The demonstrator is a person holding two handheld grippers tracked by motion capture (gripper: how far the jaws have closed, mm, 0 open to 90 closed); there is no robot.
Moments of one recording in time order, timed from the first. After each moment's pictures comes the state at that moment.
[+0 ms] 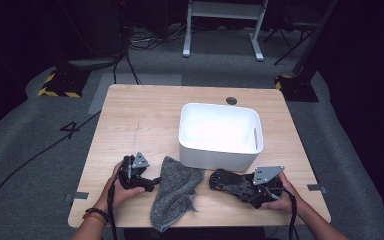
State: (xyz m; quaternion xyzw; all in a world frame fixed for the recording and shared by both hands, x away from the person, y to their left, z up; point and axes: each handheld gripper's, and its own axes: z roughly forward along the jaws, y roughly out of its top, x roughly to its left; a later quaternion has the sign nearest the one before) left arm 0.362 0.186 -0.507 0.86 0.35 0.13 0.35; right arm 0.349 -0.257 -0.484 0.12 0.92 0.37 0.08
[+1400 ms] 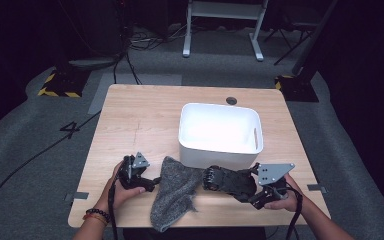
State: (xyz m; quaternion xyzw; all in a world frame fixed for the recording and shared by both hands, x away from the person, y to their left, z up) left arm 0.361 0.185 -0.507 0.86 0.36 0.14 0.35; right arm 0.329 -0.239 -0.423 0.05 0.89 0.44 0.08
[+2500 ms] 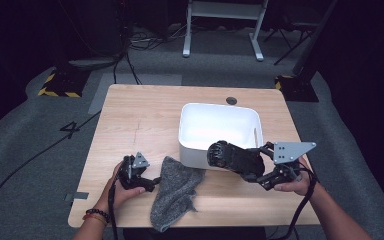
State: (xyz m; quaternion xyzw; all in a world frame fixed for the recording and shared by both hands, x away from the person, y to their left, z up) left arm 0.361 0.185 -0.507 0.86 0.36 0.14 0.34; right arm 0.350 -0.252 -0.358 0.06 0.86 0.49 0.11
